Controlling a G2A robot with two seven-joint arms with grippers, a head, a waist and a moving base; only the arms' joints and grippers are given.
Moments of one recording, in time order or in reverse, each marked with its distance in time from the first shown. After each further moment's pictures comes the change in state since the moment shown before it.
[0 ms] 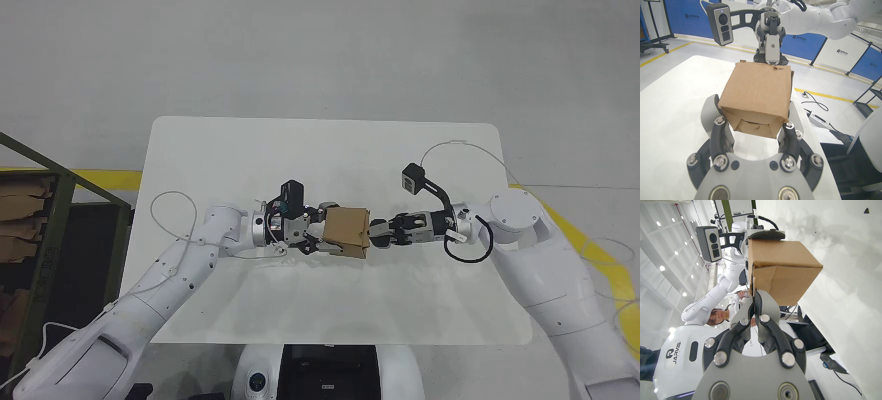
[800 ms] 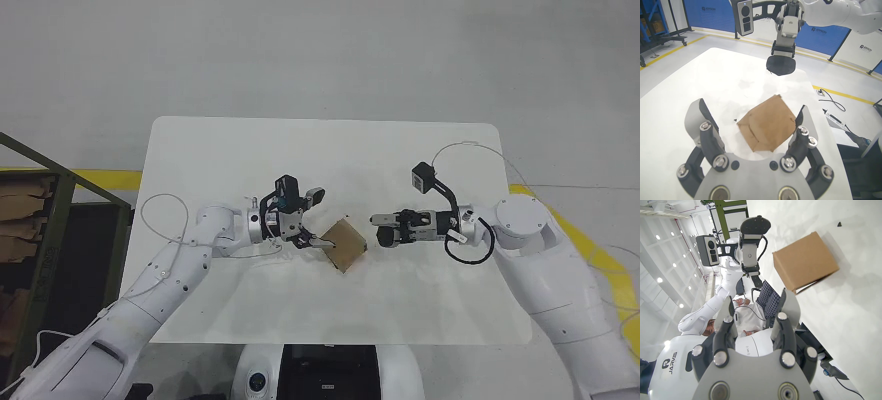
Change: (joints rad) left arm 0.045 0.014 -0.072 -0.038 -0.008 0.102 -0.106; right arm -0.058 0.017 0.054 -0.038 -0.042 0.020 -0.079
